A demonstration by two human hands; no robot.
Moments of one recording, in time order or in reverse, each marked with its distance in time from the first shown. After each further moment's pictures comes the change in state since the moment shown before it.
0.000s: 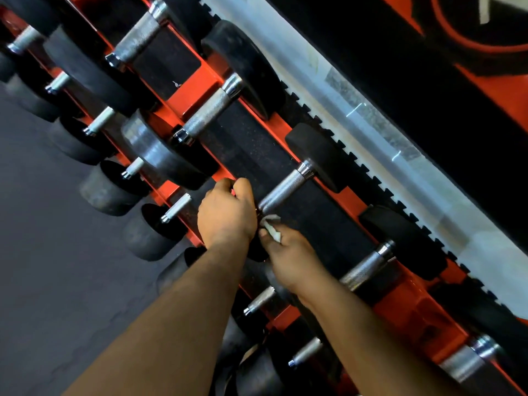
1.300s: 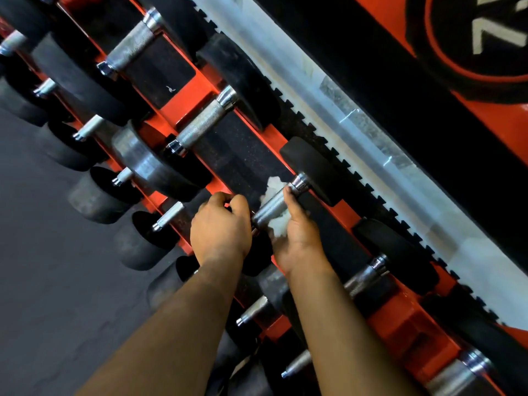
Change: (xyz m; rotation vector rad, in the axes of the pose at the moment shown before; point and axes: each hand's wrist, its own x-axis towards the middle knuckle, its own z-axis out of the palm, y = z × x) left_hand -0.001 -0.001 0.000 0.011 -0.023 -0.013; right_hand 0.058 -0.017 -0.009 1.175 0.183 0.301
